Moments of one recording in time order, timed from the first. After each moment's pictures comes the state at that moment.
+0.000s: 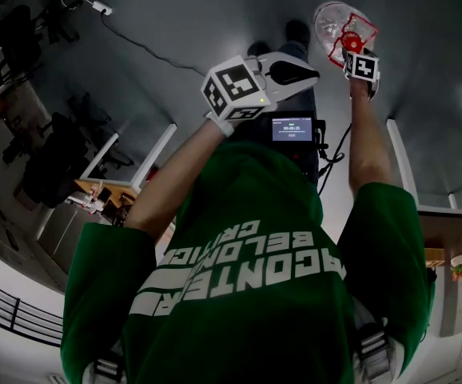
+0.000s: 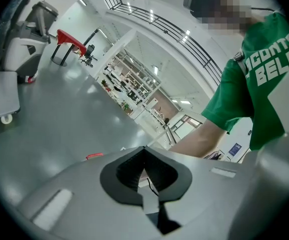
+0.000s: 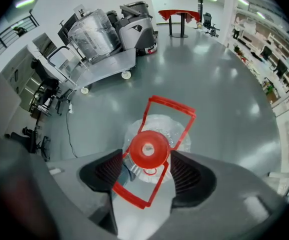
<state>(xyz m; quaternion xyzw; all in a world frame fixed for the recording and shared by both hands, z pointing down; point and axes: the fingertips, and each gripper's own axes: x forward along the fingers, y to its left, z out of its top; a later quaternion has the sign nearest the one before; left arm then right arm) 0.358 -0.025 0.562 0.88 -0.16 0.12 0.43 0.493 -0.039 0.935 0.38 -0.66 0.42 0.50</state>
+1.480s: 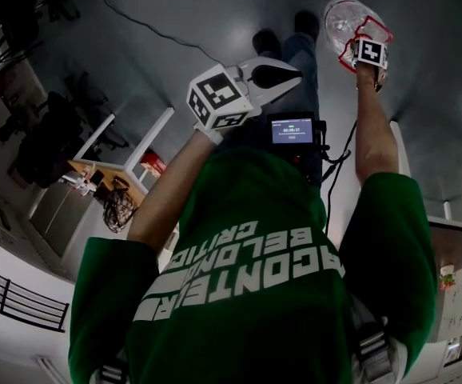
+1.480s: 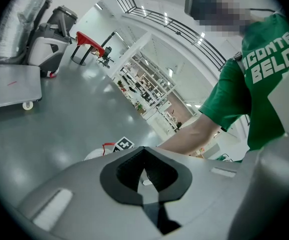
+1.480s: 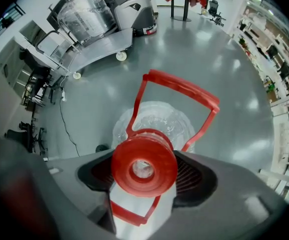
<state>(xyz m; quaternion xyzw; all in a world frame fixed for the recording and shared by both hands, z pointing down) 0.321 0.007 0.593 0.84 -0.24 0.13 0.46 0.476 -0.036 0.983 0.34 -0.62 0.46 0.53</state>
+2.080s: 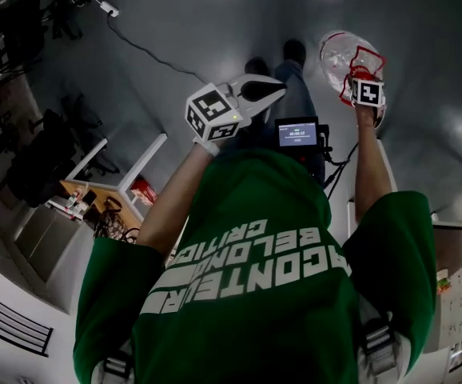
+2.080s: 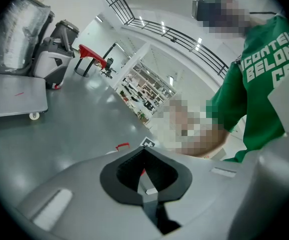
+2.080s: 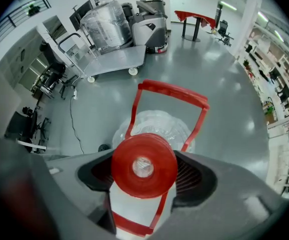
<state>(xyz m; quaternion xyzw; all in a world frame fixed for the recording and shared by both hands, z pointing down) 0.291 -0.036 0.552 0.84 -0.29 0.10 0.44 0.518 -0.085 0.867 0.33 -0.66 0.37 0.57</state>
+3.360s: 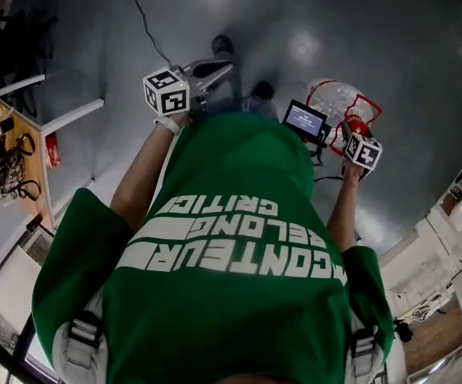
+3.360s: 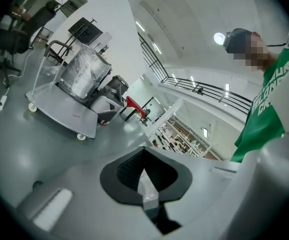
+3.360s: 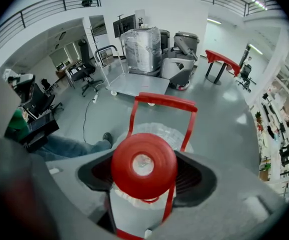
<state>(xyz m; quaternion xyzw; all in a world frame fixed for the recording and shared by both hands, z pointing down) 0.080 0.059 0.503 0.72 -0.56 -0.13 0.39 0.440 -0.149 0.663 0.27 -0.77 0.21 0.53</state>
